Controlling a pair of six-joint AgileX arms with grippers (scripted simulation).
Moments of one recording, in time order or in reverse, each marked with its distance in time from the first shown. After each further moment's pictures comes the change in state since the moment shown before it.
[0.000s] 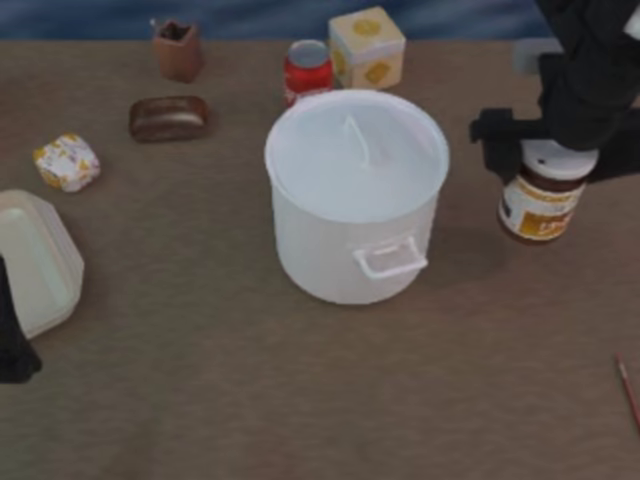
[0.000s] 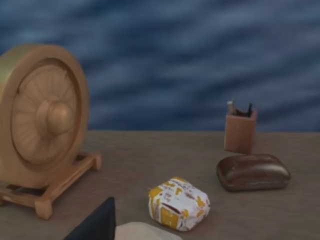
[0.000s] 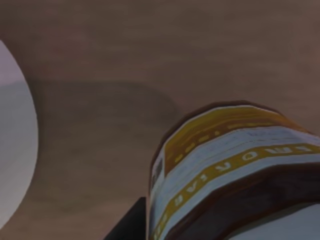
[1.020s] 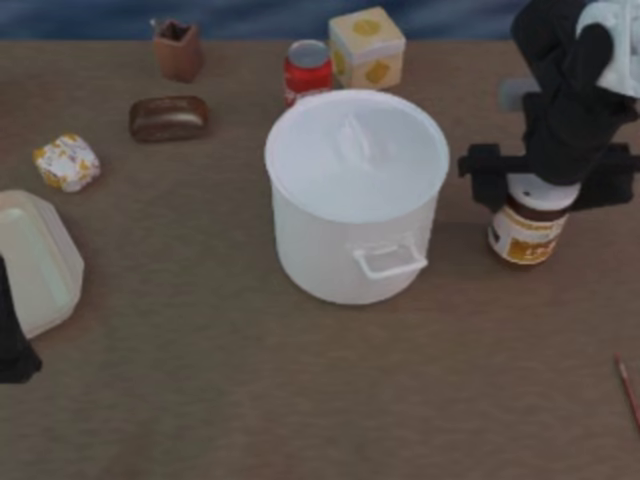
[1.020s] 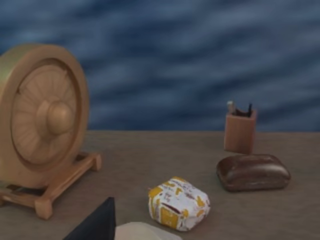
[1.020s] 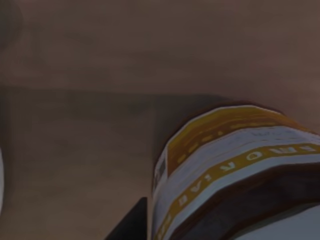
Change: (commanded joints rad) left arm 0.000 0.000 0.000 0.000 0.000 0.000; right arm 0.002 0.060 -0.109 0.170 0.003 -0.001
